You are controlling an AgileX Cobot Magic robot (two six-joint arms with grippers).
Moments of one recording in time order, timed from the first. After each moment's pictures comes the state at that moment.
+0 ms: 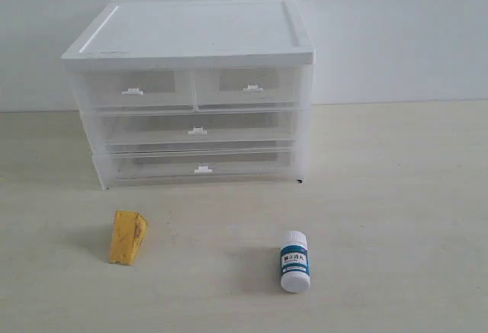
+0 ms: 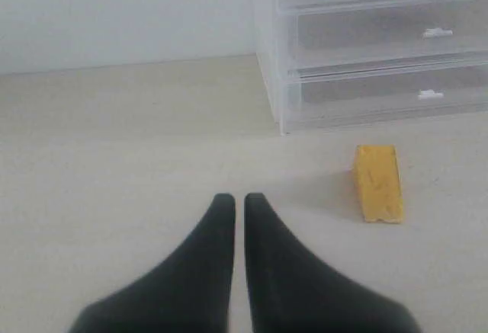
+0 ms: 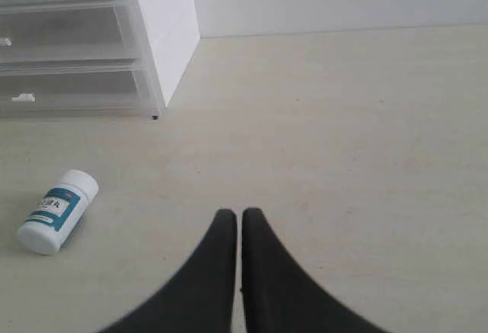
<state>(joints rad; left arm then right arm) -0.05 0.00 0.00 0.01 0.34 0.05 0.23 0.02 0.00 -0.11 0.34 0.22</state>
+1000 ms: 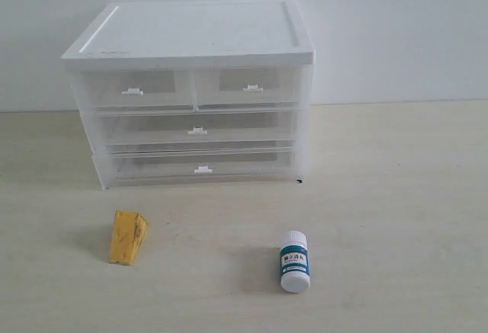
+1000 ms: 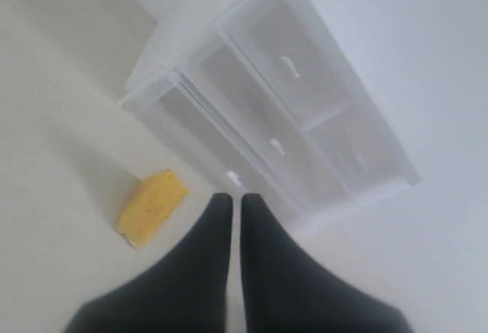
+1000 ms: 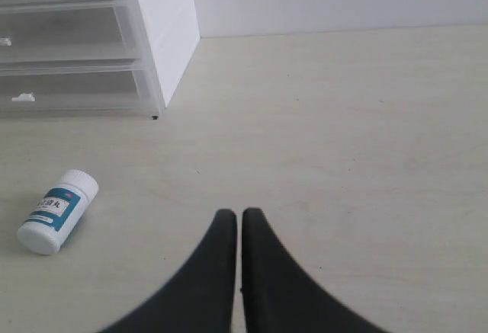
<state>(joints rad) -0.05 0.00 0.00 -0.61 0.31 -0.30 0.23 0.02 0.00 -0.11 0.34 0.22</state>
